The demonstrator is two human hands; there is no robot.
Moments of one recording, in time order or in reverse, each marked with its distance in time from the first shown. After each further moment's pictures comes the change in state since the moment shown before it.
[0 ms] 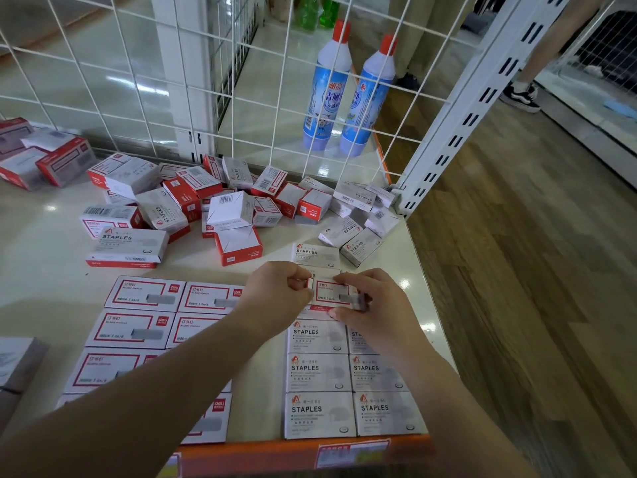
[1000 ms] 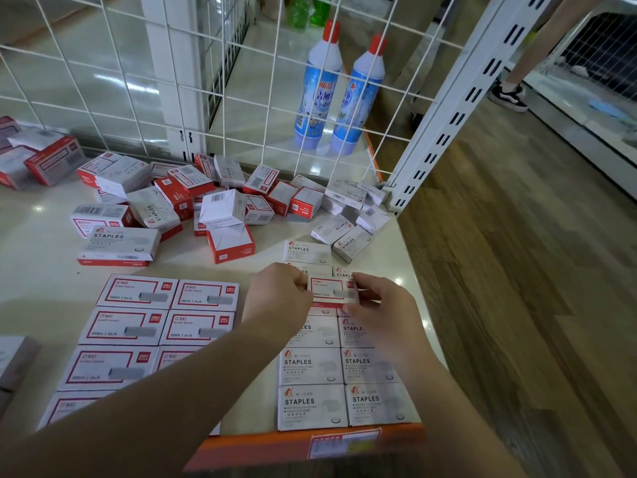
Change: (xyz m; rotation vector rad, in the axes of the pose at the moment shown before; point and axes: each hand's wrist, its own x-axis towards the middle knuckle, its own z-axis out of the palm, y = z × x) left_hand -0.010 0.007 0.017 0.086 0.081 -0.032; right_hand -0.017 0.000 -0.007 0.212 0.083 0.194
